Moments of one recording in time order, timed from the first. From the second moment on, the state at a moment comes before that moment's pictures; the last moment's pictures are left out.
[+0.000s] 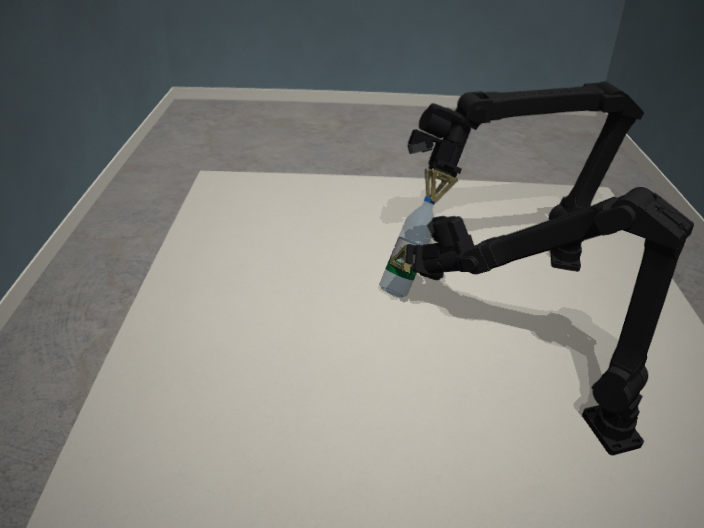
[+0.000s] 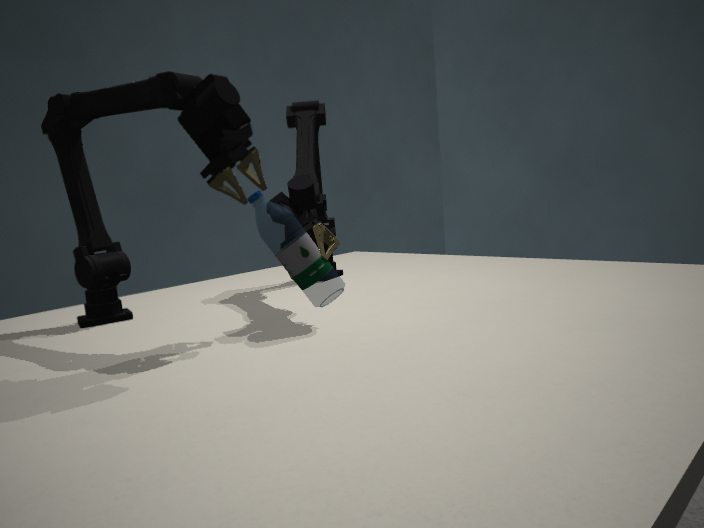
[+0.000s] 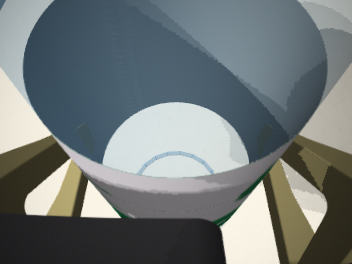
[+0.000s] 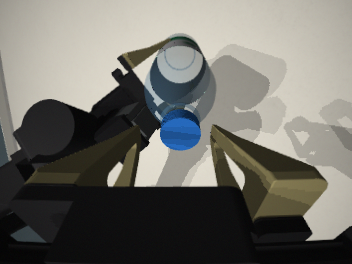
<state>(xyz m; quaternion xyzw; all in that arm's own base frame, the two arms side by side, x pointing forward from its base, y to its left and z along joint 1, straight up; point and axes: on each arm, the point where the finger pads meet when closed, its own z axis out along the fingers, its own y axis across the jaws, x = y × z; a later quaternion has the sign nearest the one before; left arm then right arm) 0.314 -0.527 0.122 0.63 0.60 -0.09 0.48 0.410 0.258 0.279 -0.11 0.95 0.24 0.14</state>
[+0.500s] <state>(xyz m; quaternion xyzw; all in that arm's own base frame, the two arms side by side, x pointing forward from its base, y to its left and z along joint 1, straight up) 0.314 -0.527 0.122 0.63 0.60 -0.09 0.48 0.409 0.259 0.280 0.19 0.94 0.28 0.06</state>
